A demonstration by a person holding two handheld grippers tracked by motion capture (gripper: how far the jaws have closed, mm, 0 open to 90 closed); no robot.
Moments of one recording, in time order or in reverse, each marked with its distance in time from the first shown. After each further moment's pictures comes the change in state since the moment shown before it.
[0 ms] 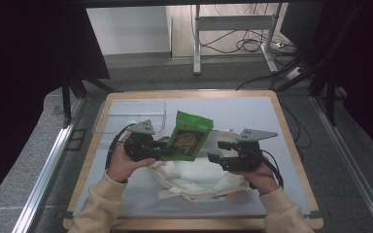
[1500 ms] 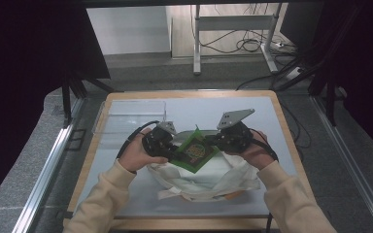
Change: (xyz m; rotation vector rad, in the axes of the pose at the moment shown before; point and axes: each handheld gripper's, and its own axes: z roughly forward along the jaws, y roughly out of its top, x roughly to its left) left arm 0.008 0.023 0.047 0.322 -0.039 0.071; right arm -0.001 0.061 0.020 0.230 0.022 -0.353
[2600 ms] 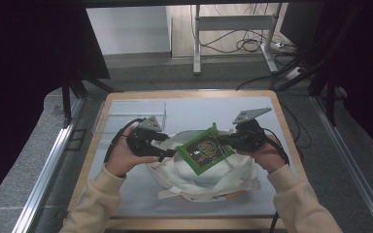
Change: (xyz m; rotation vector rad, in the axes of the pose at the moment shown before) left arm -0.007 -0.009 -0.034 -0.144 0.159 -0.025; right arm -0.016 -0.024 -0.019 0.020 -0.049 0.216
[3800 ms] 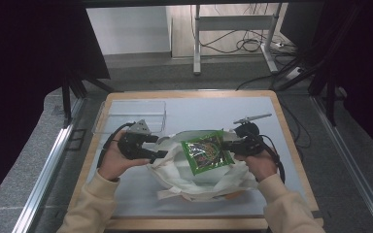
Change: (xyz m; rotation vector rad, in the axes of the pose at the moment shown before) left arm 0.017 -0.040 -0.006 -0.030 0.068 -0.031; right arm 0.010 -0.010 0.006 0.085 -0.156 0.376
